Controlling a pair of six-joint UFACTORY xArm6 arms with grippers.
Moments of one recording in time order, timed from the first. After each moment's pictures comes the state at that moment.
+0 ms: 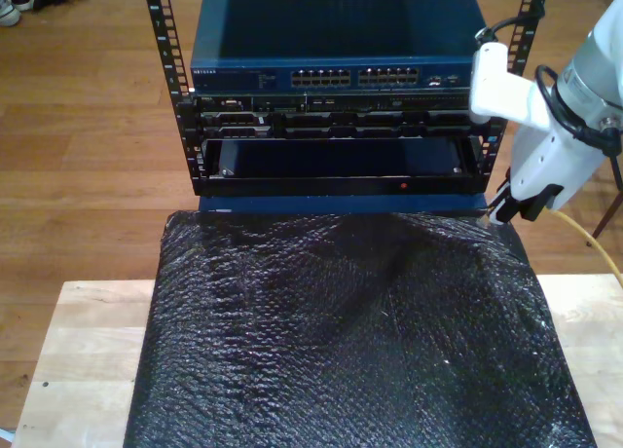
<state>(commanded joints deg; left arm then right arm) 77.1 -29.8 -11.7 3.6 73.6 -184.4 5.4 -17.0 -56.3 13.1 65.5 -76.6</state>
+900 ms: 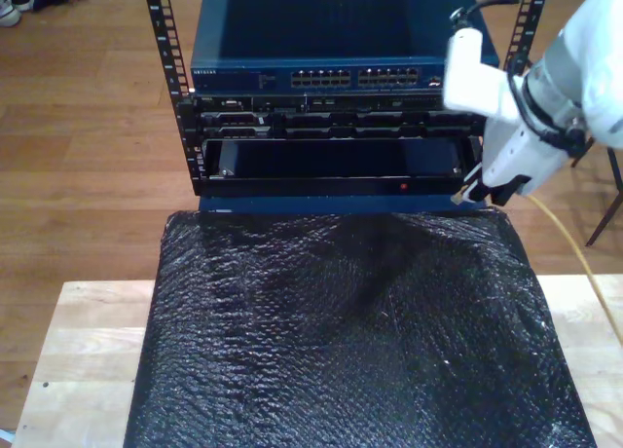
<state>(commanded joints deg) 79.7 -29.1 -6.1 4.0 61.5 -184.4 10.1 -15.4 -53.1 10.2 48.7 -76.6</state>
